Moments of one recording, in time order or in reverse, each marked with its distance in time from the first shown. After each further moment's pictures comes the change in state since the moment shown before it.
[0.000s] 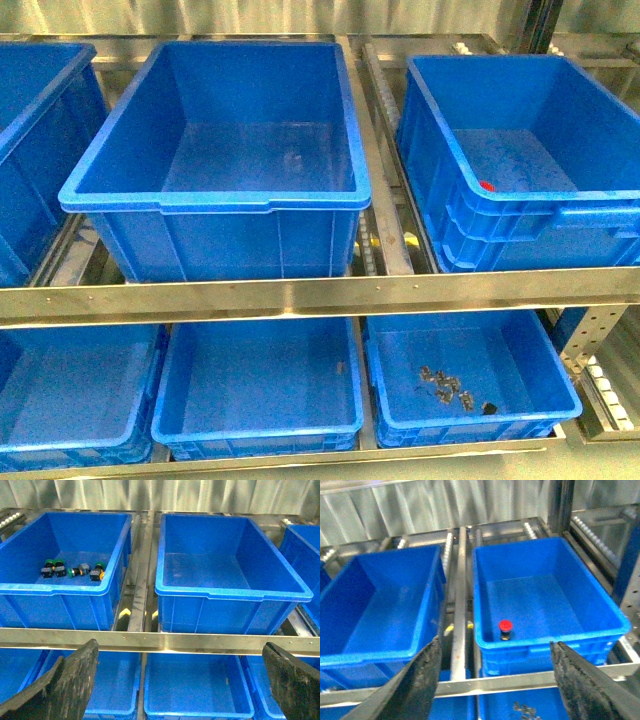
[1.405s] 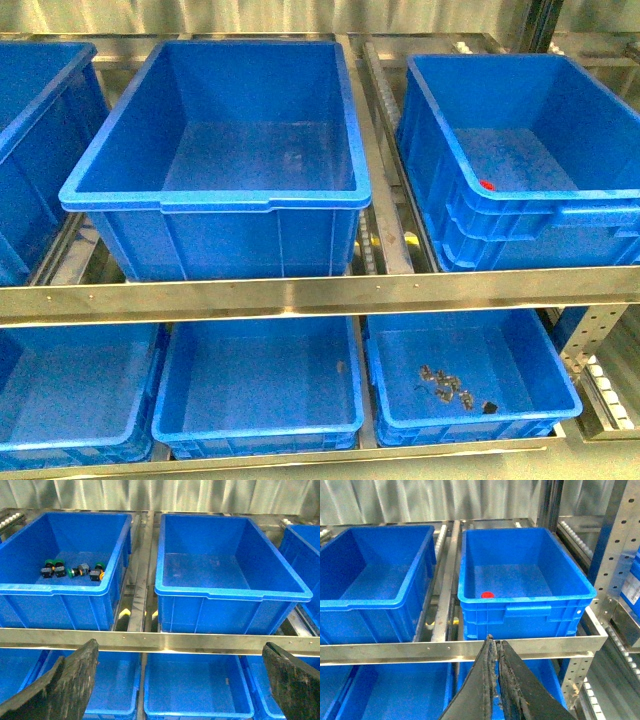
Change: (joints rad) left arm 0.000 0.000 0.000 0.000 0.000 0.000; right arm -0.130 -0.689 -0.435 -0.223 -0.120 -0.104
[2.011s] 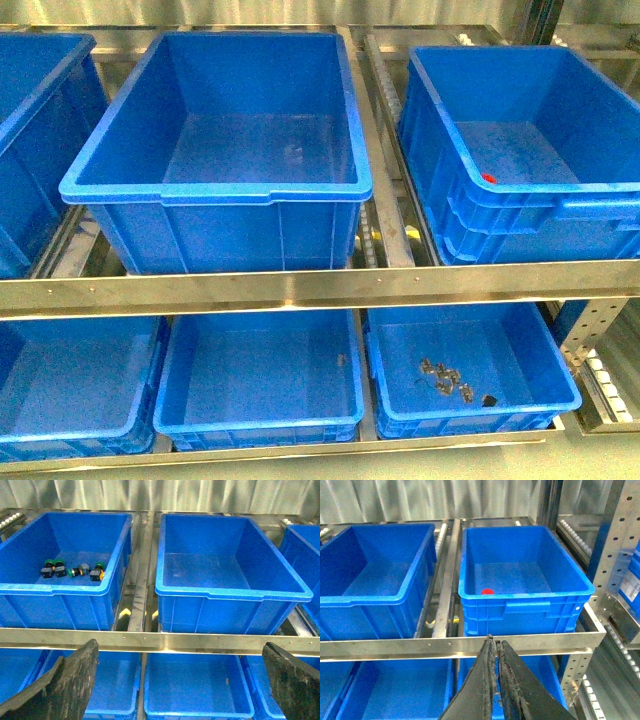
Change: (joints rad) left arm 0.000 0.000 0.000 0.000 0.000 0.000; right arm 0.000 -0.166 0.001 -0.169 -0.001 0.000
